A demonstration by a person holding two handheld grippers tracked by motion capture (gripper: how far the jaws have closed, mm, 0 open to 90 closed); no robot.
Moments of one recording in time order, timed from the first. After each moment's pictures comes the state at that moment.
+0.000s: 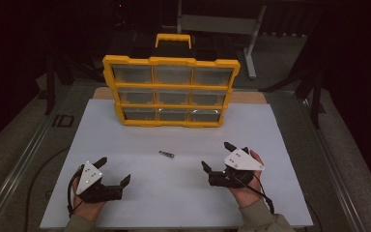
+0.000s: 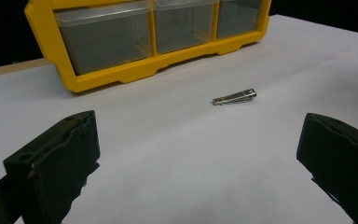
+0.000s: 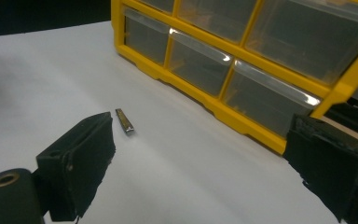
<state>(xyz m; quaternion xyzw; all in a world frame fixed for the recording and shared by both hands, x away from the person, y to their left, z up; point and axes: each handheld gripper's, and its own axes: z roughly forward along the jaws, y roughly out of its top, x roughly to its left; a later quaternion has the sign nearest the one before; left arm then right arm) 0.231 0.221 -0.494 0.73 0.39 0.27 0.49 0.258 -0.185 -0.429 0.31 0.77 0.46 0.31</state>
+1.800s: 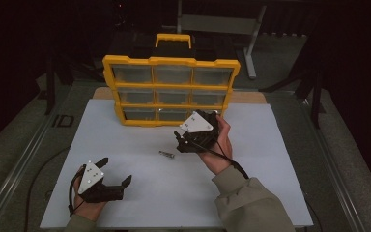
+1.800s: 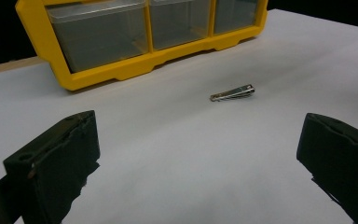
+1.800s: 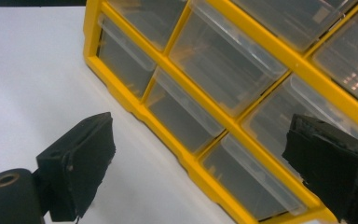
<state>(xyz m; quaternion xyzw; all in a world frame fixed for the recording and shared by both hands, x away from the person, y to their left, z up) 0.232 0.219 -0.495 0.74 0.39 0.27 0.49 0.331 -0.093 -0.381 0.25 0.81 0.37 0.38</state>
